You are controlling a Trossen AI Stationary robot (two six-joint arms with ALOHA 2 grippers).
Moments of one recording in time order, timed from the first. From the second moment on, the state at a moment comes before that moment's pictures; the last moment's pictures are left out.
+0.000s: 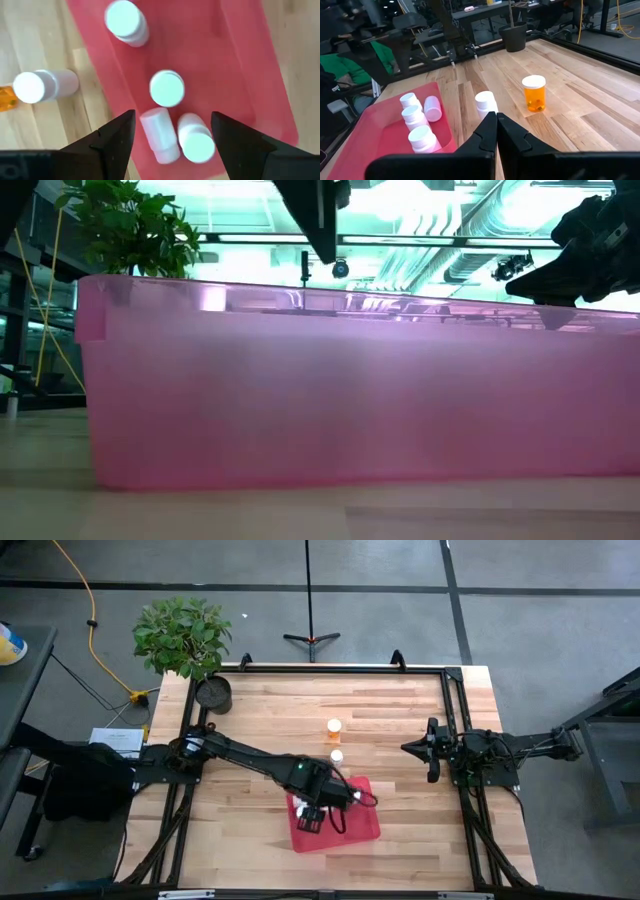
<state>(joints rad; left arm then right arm) -0.30 2.11 2.06 -1.26 -0.07 -0.10 0.12 0.08 0.07 -0.15 0.24 0.31</state>
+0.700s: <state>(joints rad) -0.11 2.11 2.06 -1.17 -0.07 -0.03 0.12 0.08 0.07 -0.15 0.24 0.31</state>
